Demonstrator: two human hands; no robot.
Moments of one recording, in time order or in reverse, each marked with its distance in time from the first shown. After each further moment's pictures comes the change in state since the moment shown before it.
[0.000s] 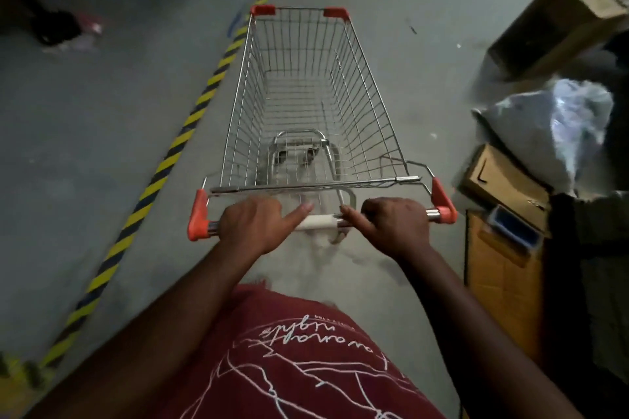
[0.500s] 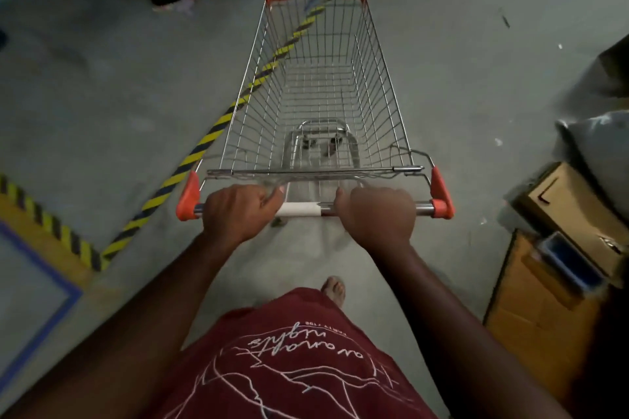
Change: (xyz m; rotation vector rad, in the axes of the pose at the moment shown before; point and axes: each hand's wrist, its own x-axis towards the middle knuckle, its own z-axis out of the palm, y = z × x) left_hand -0.116 0.041 0.050 0.019 0.231 -0.269; right_hand -0.069 0.006 0.010 0.043 0.154 -0.141
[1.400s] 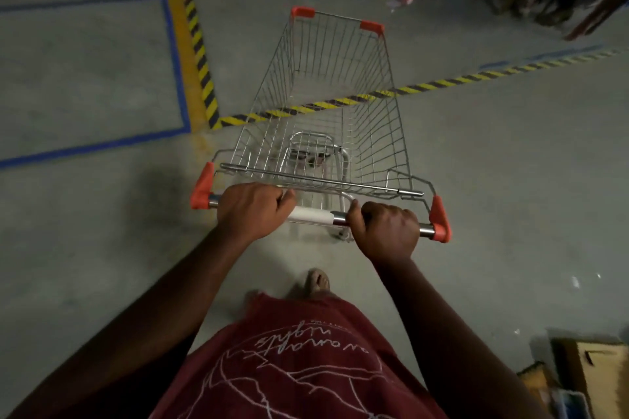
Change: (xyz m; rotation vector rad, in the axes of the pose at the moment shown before) left_hand -0.419 -0.118 0.024 -0.069 0.127 -0.565; right_hand -0.250 -0.188 -0.044 0.147 -0.001 -0.594
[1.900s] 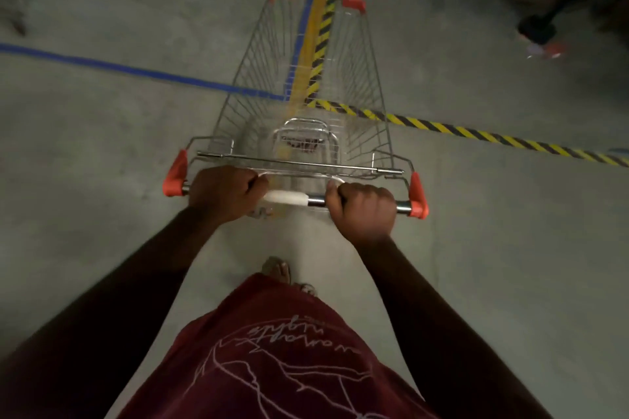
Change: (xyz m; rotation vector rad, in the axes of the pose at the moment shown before) left_hand -0.151 -0.112 -0.010 0.040 0.099 -0.393; right_hand -0.009 -0.139 0.015 0.226 0.062 -0.566
